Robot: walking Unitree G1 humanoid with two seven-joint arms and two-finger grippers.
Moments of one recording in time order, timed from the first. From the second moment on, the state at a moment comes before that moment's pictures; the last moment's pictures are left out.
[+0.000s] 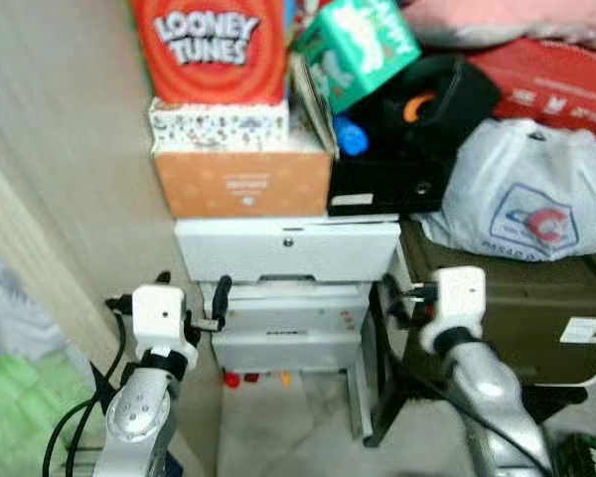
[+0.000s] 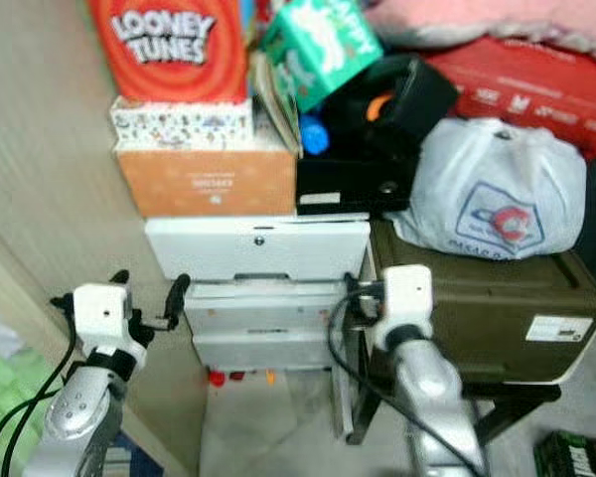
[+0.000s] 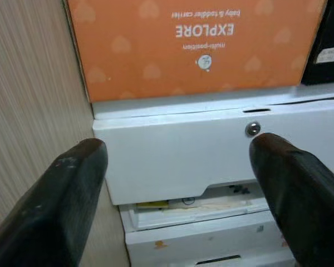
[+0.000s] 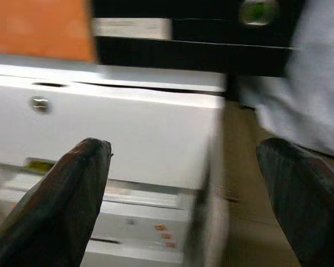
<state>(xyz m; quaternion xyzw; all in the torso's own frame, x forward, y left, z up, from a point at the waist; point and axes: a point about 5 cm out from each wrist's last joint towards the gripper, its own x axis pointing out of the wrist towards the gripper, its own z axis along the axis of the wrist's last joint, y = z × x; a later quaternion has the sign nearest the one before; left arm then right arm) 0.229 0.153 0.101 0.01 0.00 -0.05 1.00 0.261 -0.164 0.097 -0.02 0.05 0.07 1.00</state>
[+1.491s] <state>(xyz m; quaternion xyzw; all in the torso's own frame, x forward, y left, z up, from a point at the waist) 0.229 0.150 0.102 0.01 0.00 -0.05 1.00 0.261 -0.172 0.097 -0.03 0.06 0.06 1.00</state>
